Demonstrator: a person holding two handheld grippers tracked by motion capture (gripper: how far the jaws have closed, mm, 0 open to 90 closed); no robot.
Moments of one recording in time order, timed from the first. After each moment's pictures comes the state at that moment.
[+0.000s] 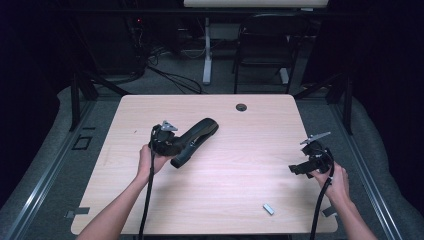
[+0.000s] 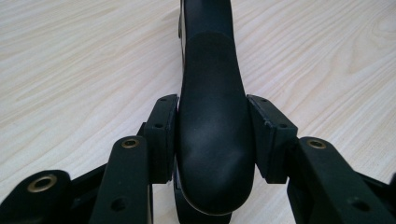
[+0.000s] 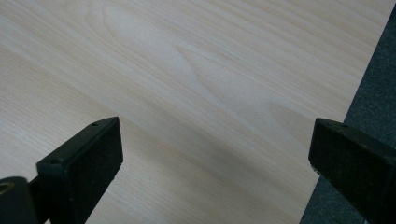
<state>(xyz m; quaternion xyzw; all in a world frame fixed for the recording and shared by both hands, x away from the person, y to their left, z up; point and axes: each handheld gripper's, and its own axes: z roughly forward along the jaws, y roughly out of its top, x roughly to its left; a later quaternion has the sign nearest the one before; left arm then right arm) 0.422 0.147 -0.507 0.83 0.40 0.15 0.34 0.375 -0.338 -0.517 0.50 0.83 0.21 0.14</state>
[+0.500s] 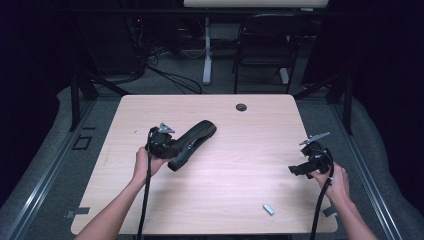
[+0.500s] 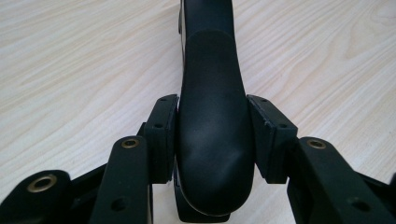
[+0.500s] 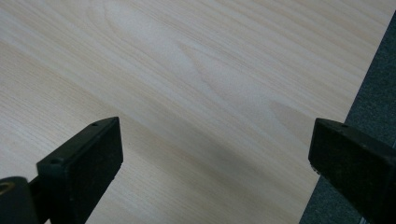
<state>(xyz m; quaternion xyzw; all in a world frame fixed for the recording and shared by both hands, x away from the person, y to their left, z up) 0.411 0.154 -0.504 0.84 0.41 0.15 0.33 0.375 -0.336 -0.517 0.49 0.83 0.20 0.14</state>
